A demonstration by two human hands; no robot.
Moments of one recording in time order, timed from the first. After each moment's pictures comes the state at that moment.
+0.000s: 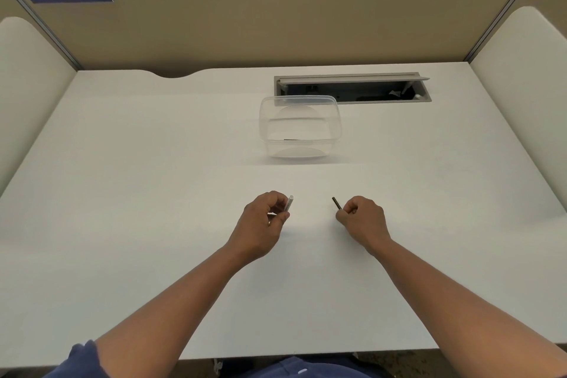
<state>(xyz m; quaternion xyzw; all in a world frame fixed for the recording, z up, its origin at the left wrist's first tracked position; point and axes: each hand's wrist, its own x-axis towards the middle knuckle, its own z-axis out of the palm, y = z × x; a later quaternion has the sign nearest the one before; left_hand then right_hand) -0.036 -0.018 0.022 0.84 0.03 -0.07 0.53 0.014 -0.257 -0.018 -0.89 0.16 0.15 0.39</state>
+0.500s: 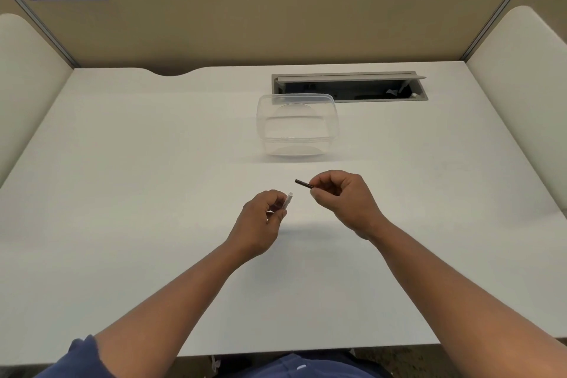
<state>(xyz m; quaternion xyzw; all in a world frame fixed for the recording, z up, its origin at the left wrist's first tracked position) -0.036 -0.021 0.021 0.85 0.02 -0.07 0.52 0.013 -0.225 0.057 -0.79 -0.02 0.13 0.60</state>
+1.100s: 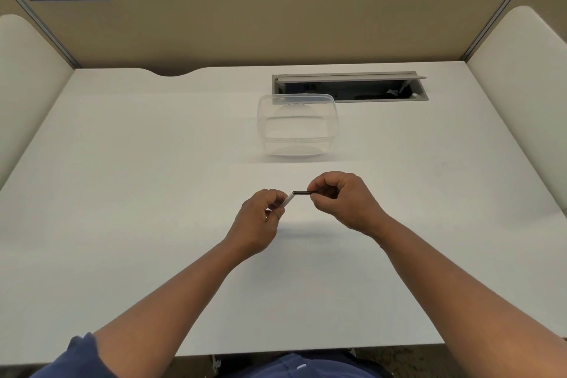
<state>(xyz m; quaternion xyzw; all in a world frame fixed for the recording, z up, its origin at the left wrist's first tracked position) -0.033 -0.018 0.019 0.87 0.01 -0.06 0.49 0.015 -0.227 0.062 -0.84 -0.07 0.15 0.52</state>
